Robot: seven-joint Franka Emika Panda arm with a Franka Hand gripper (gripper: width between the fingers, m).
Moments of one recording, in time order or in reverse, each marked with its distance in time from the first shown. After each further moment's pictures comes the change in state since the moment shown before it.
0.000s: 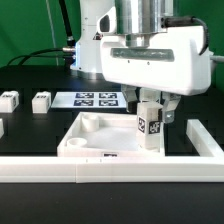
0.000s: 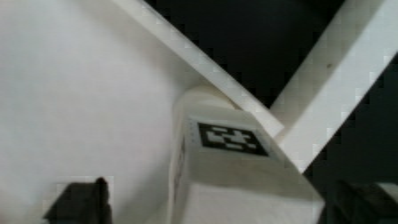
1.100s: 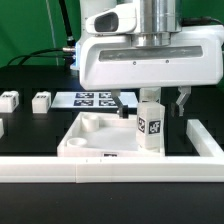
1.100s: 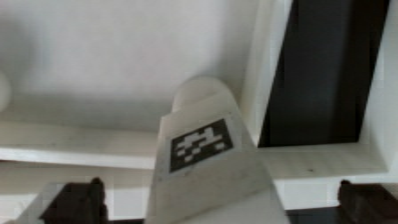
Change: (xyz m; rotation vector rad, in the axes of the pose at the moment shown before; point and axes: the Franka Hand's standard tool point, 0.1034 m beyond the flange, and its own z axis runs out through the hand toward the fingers) arm -0.001 -0.002 0.000 -0.006 0.005 -0.960
